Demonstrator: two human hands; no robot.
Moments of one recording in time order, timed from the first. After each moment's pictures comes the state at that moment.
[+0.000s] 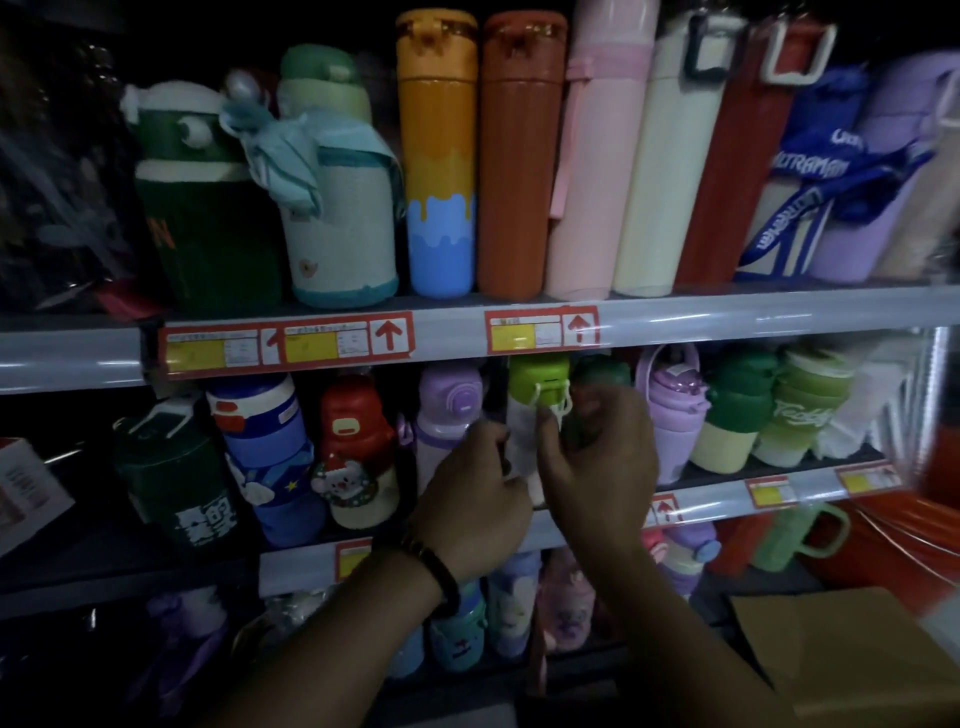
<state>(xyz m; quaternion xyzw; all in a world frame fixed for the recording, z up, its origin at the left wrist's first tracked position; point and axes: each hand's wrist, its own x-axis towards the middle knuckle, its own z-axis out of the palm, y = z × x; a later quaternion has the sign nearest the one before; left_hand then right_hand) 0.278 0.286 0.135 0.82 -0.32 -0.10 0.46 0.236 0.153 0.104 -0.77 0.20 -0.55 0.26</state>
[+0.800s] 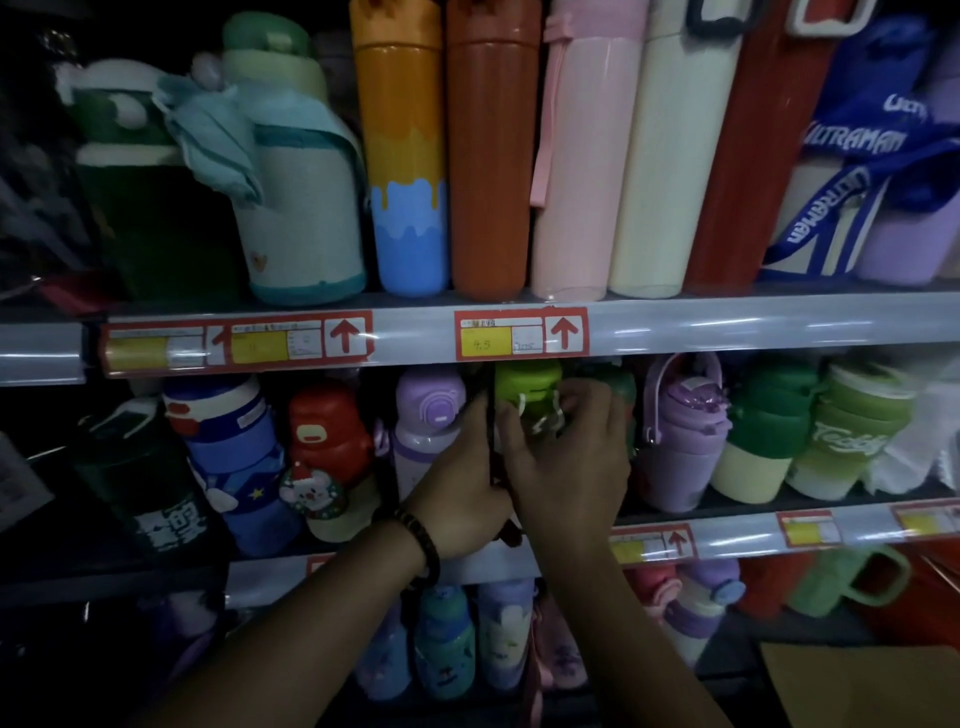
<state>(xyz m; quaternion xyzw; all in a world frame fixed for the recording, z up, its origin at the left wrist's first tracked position) 0.311 0.245 0.122 0.79 -0.37 -0.07 0.48 0.271 0.136 0.100 -0.76 0.21 -0.53 0.31</state>
